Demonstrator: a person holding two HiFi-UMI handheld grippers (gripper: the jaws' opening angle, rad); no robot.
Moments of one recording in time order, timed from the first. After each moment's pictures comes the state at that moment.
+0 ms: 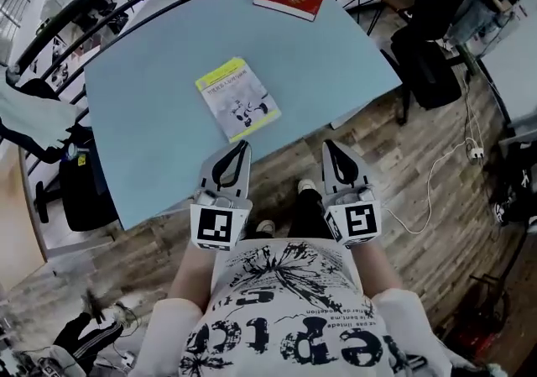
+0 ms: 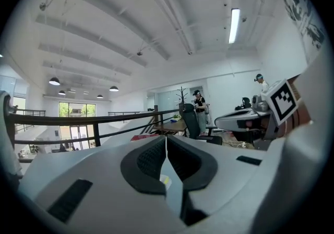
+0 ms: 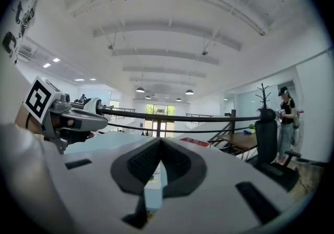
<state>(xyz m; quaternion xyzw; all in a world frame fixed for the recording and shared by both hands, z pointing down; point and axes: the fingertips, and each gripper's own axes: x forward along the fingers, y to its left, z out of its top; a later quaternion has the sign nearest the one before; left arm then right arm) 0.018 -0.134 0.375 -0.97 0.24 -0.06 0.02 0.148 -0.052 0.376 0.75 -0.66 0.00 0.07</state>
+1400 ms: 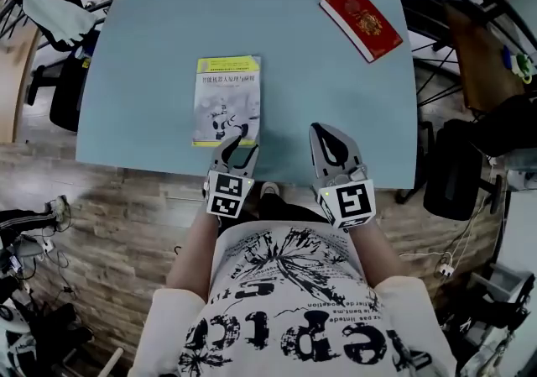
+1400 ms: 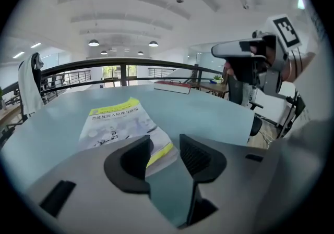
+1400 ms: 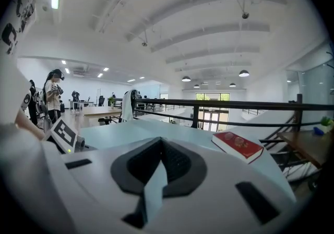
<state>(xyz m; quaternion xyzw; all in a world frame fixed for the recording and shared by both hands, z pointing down) 0.168 -0.240 0.613 -0.84 0.45 -0.25 -0.16 0.293 -0.258 0.463 0.49 -0.86 0.04 0.12</state>
